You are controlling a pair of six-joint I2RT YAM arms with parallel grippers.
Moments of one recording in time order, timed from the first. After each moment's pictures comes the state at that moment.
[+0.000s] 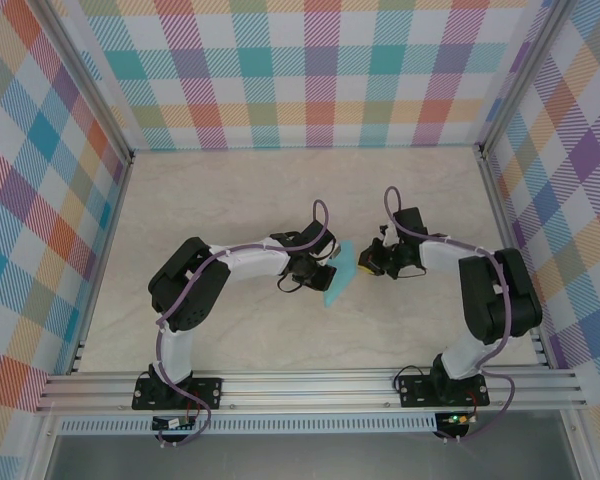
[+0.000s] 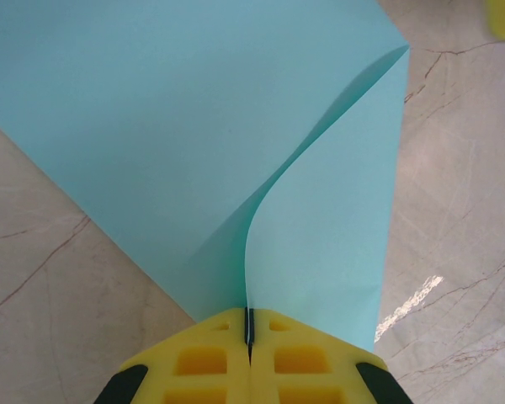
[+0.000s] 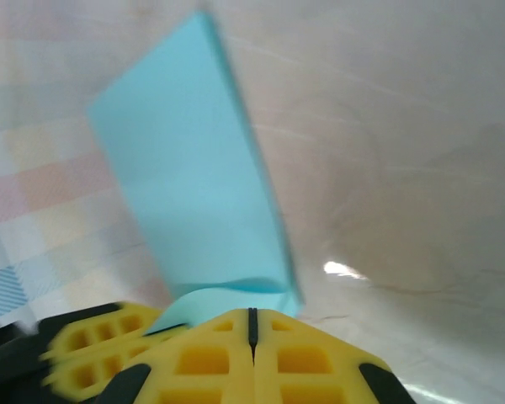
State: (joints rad) left arm -0.81 1.97 1.27 -0.45 0.21 -0.34; right arm 0.24 1.64 0.81 -0.26 -0.62 0.68
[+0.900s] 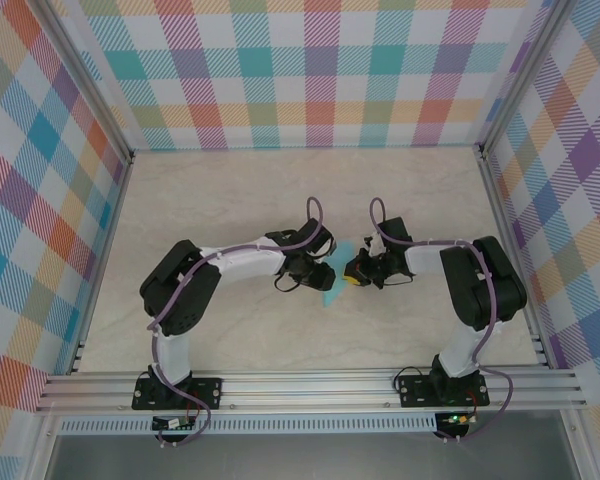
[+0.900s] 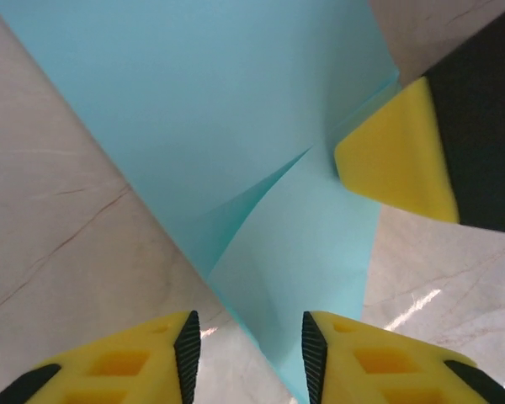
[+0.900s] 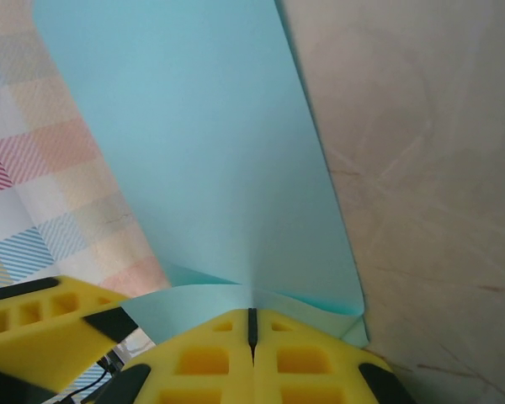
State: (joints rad) left arm -0.81 1.89 1.25 -0.48 0.16 -0.42; right arm 0.32 1.76 0.76 -0.11 -0.71 0.79
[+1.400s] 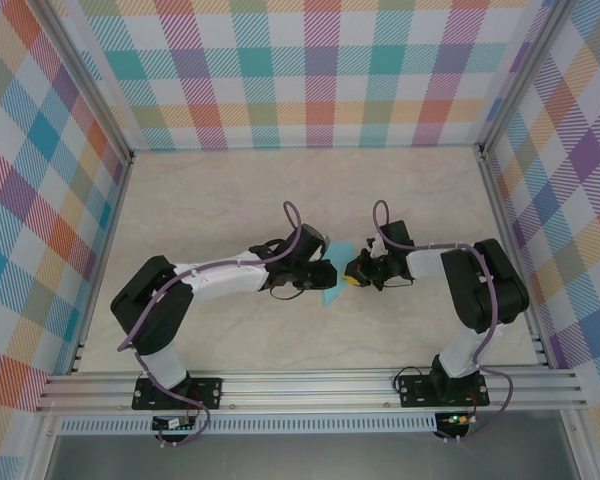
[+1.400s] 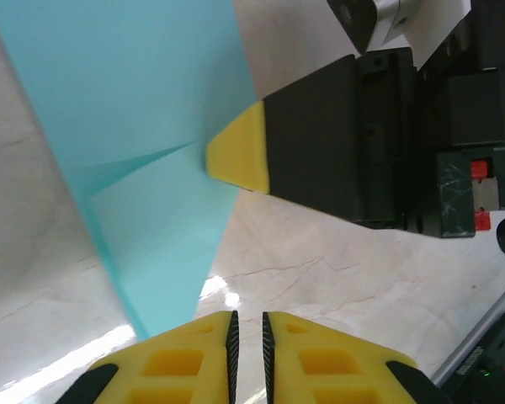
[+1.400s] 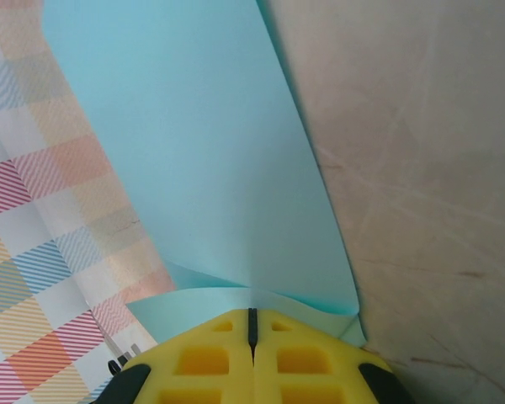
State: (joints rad) left arm -0.86 1.74 1.07 -0.21 0.25 -0.79; right arm 0.32 1.74 0.72 -0.03 -0.71 0.86
